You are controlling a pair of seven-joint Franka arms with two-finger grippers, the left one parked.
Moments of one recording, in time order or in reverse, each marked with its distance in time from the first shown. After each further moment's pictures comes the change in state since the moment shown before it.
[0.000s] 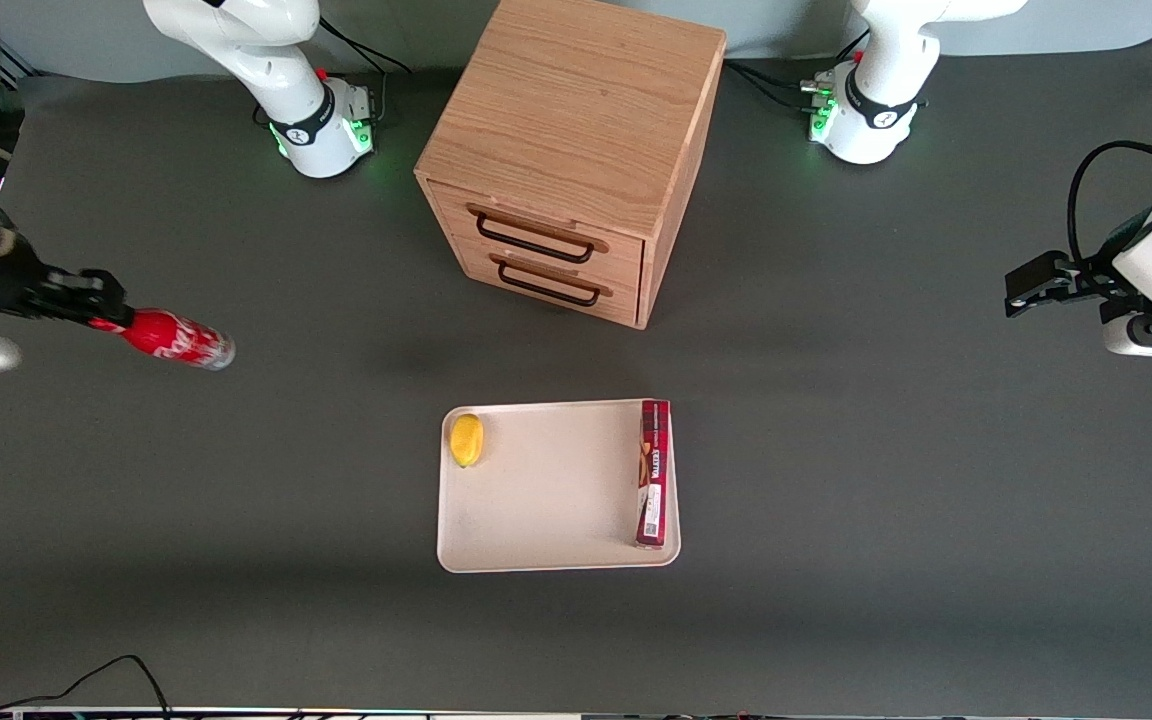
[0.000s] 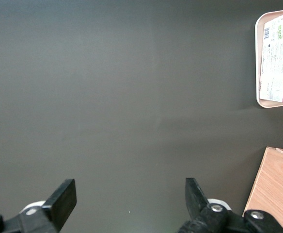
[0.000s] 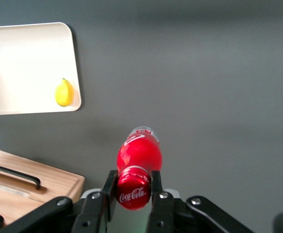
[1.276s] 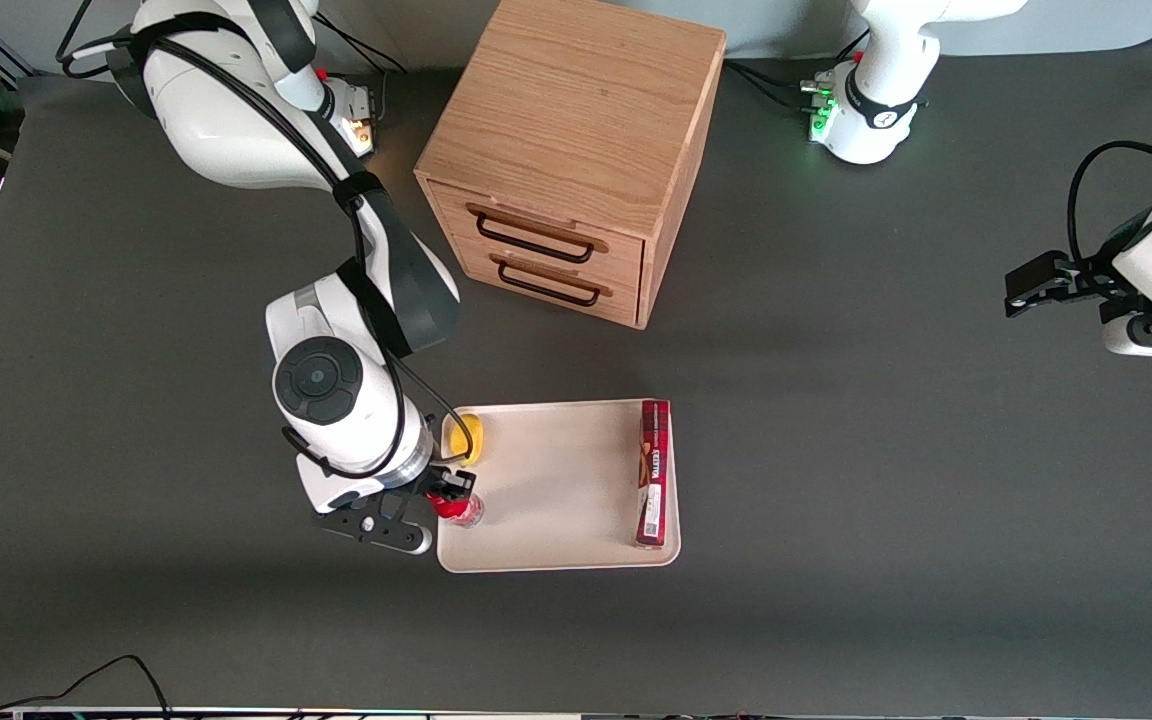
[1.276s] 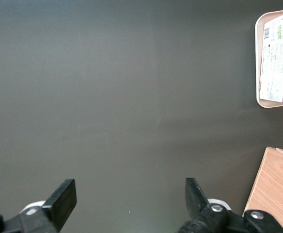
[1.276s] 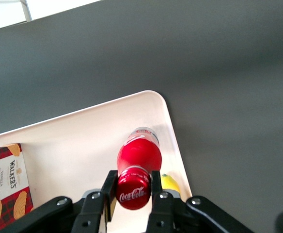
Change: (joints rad) arm 0.455 0.549 -0.152 0.227 -0.065 0.549 0.534
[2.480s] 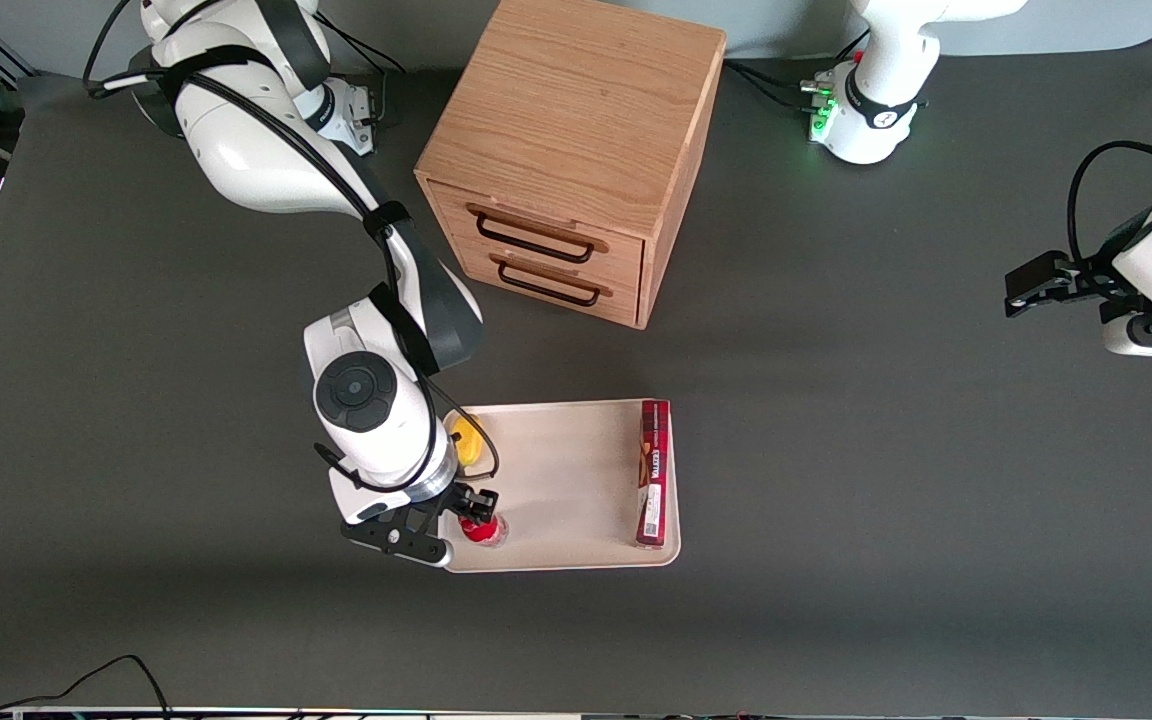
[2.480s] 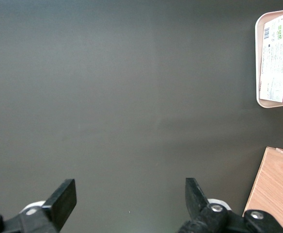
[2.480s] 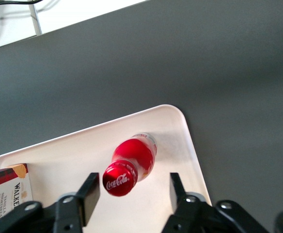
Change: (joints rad) arm 0.022 0.059 -0.013 0.004 -0.018 0.121 0.036
